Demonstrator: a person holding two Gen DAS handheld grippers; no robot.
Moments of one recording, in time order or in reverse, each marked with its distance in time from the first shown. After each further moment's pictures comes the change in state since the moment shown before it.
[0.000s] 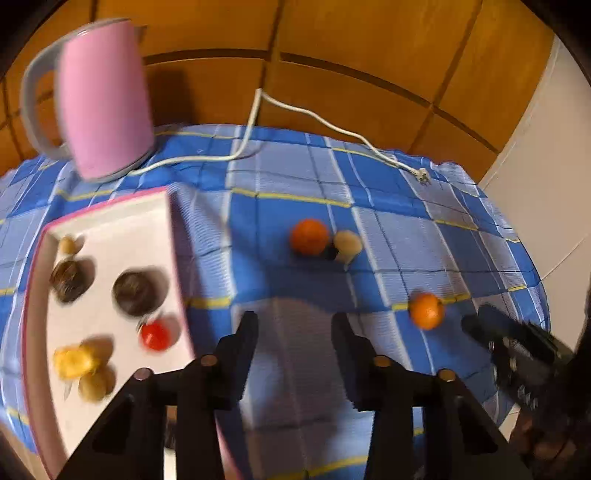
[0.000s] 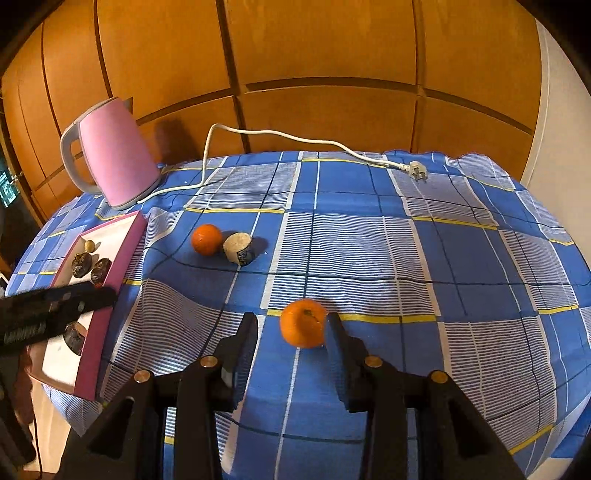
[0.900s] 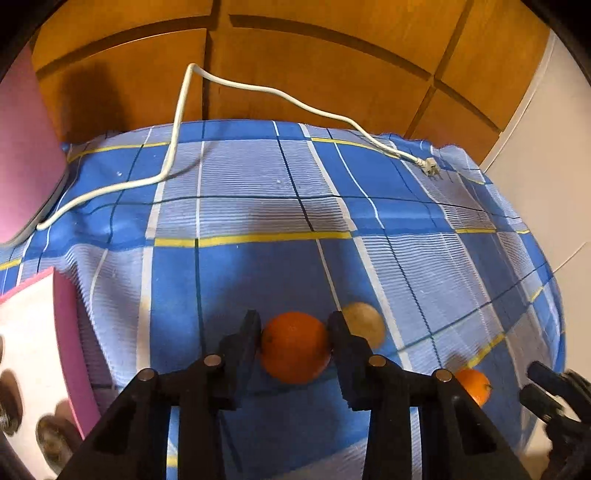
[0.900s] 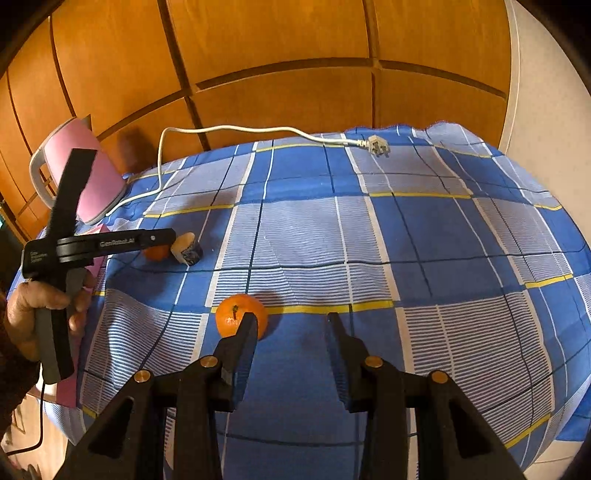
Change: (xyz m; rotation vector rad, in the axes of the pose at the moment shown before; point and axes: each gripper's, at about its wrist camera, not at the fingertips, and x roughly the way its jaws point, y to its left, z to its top) left arm 0.108 -0.009 0.063 0.082 0.064 -0.085; right arm 0.010 -0.050 -0.003 0.108 0.049 -0.030
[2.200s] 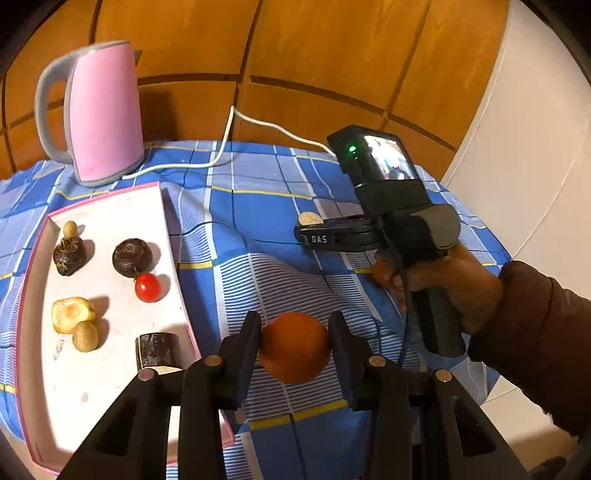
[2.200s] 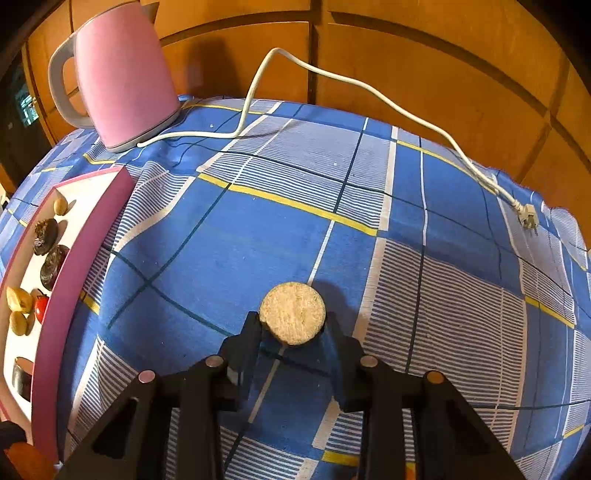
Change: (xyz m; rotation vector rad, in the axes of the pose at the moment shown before) left arm -0.147 -0.021 -0.143 -0.014 -0.180 -0.009; right arm 0.122 0.125 0.056 -0.361 0.145 0.065
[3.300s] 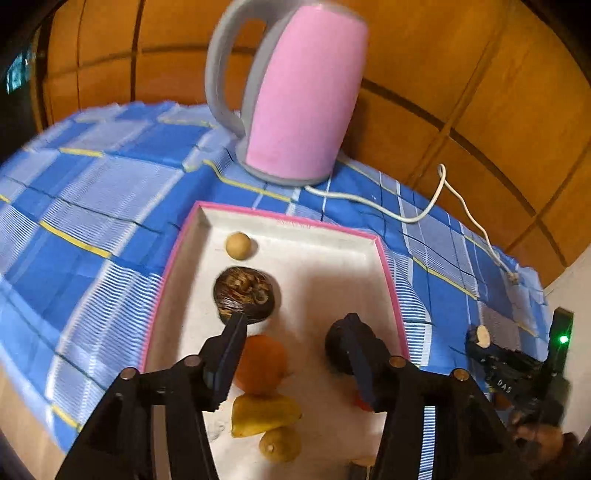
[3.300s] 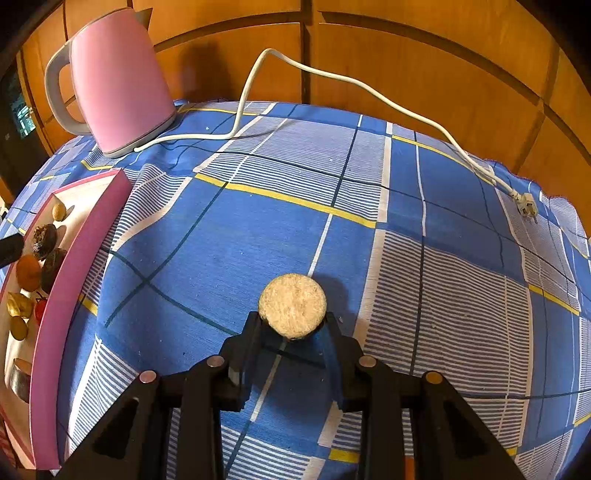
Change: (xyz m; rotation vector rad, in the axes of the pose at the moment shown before) left arm 0.005 0.178 0.049 -0.398 -0.033 0.320; right arm 0.002 -0.001 -0.007 0.032 -0.016 0.009
